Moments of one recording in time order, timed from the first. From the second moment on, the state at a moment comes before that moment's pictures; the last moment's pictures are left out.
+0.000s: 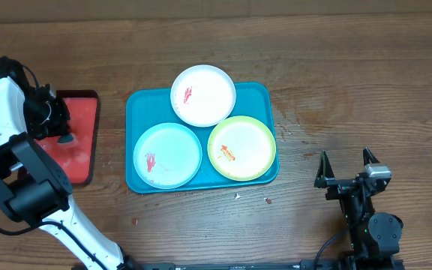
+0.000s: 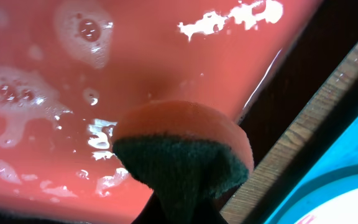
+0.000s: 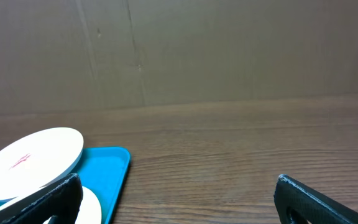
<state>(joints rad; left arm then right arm) 0.51 2.14 1.82 -1.28 0.12 0.03 0.06 0.01 0.02 -0.04 -0.02 0.10</state>
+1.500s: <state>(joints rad) -0.09 2.10 1.54 -1.34 0.31 -0.16 0.06 0.01 0.02 -0.04 -0.02 0.10</state>
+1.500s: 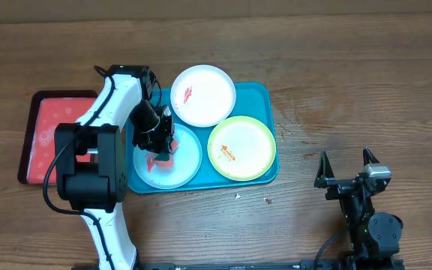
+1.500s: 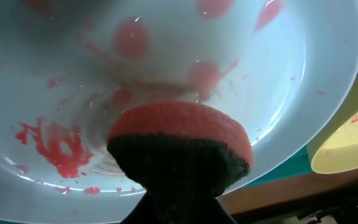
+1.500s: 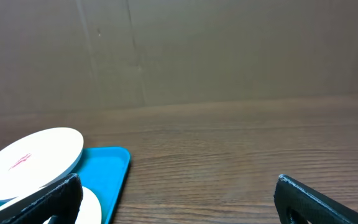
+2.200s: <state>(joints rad) 0.02 1.87 1.86 -1.51 0.22 -0.14 0.06 0.01 0.02 -0.03 -0.02 0.10</state>
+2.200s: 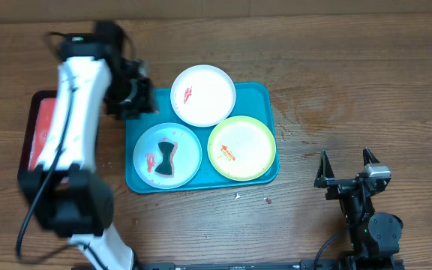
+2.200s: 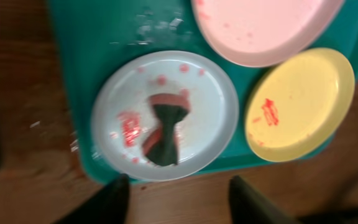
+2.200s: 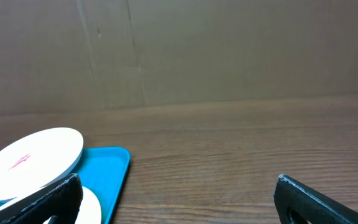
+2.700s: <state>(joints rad) 0.30 1.76 1.87 -1.57 0.00 -0.41 0.06 0.01 0.02 -0.01 0.02 0.10</state>
